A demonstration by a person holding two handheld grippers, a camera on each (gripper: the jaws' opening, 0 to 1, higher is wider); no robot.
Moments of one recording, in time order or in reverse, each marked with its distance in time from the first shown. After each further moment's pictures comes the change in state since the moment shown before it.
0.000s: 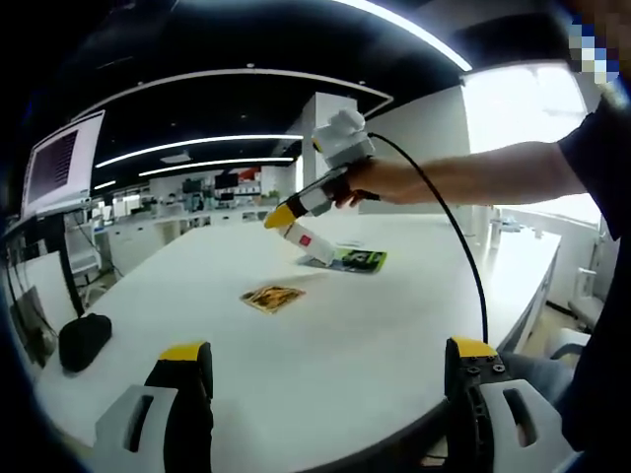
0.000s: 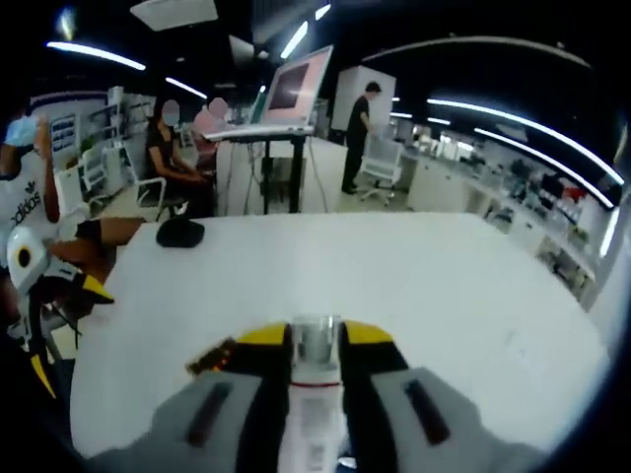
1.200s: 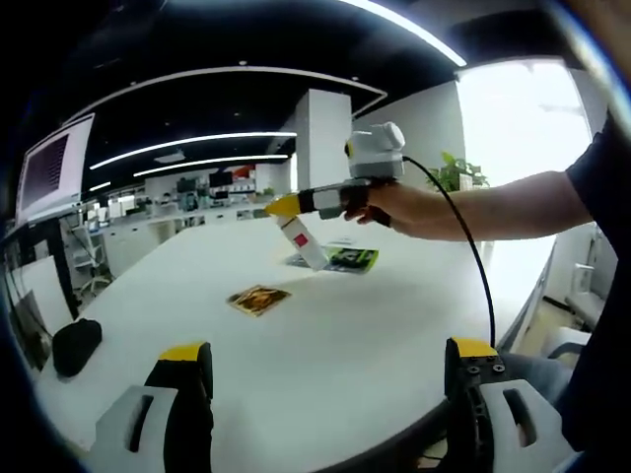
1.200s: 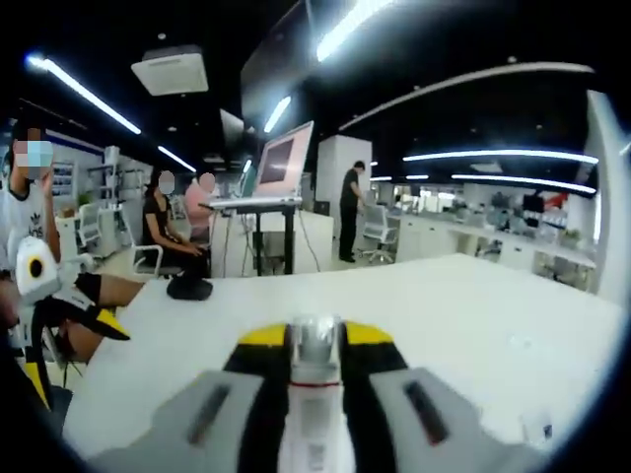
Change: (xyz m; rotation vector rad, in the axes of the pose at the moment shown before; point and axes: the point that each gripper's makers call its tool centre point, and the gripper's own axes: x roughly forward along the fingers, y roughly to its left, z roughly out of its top) left arm 0.008 -0.011 0.004 0.014 0.018 -0.017; right arm -0.044 0.023 0.007 0.093 -0.344 -0.053
